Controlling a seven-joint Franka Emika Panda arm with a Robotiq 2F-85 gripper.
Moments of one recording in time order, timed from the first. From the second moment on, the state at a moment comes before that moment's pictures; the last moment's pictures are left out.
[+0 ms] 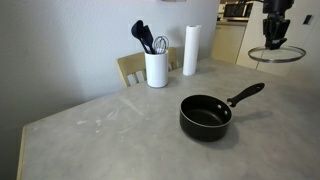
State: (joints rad) arm -0.16 0.14 -0.13 -2.03 -0.18 2.05 -0.84
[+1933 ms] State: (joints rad) arm -0.24 0.52 -0.11 -1.99 -0.02 2.52 -0.65
